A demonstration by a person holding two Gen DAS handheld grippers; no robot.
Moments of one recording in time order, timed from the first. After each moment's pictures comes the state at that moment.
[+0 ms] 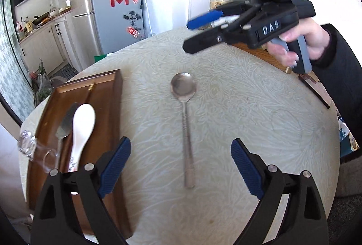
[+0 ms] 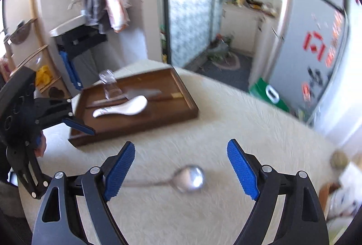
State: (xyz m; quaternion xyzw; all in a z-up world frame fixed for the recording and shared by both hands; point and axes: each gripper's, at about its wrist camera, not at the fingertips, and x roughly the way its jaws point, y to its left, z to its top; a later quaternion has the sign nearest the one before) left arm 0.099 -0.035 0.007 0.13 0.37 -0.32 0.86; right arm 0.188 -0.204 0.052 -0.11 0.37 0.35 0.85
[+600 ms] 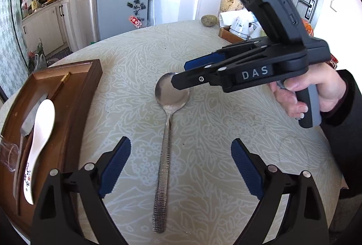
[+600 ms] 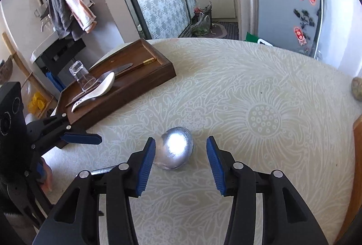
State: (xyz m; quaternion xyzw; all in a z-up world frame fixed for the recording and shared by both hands) left arm 0.127 -0.071 -0.025 0.07 0.40 -0.30 0.86; right arm 0.212 -0.227 -0.017 -0.02 0.44 0.32 0.84
